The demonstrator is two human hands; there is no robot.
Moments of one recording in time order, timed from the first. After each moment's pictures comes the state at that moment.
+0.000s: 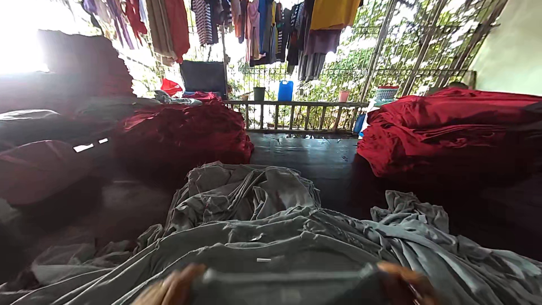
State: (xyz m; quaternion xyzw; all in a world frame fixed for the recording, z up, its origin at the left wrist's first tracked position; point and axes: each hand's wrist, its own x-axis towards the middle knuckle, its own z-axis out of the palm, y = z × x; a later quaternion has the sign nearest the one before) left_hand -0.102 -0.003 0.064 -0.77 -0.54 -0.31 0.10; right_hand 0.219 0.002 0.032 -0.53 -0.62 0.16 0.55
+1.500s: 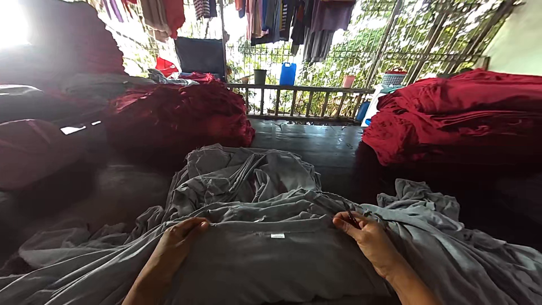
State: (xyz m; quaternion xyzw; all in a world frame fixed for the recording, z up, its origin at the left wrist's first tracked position) left_hand -0.141 0.082 0.005 -0.55 -0.57 -0.47 -0.39; right_hand 0.218 0.097 0.012 -0.61 -0.52 0.40 0.44
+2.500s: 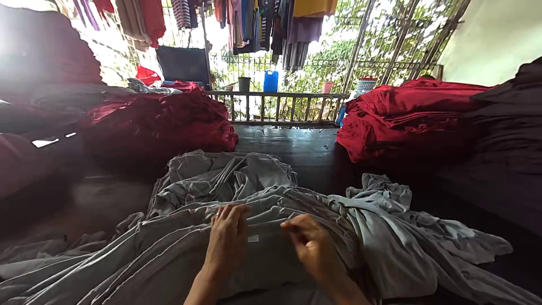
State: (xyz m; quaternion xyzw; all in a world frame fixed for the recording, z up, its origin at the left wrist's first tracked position) left_hand -0.004 0.075 0.019 -0.73 -0.52 -0.44 -0.08; right_hand 0.178 0.048 0.015 -0.51 -0.69 0.16 0.49
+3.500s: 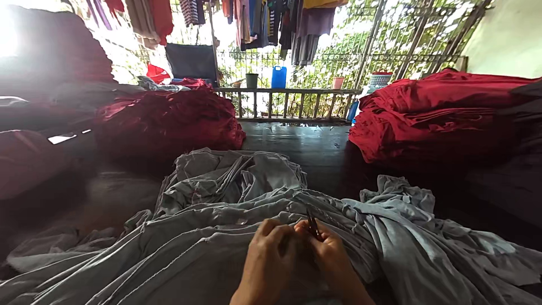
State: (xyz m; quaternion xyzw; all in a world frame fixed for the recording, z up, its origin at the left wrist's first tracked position) left_hand 0.043 0.056 0.020 -0.72 -0.49 -0.46 -0.18; right_hand 0.178 0.061 0.013 -0.50 -0.51 0.46 0.53
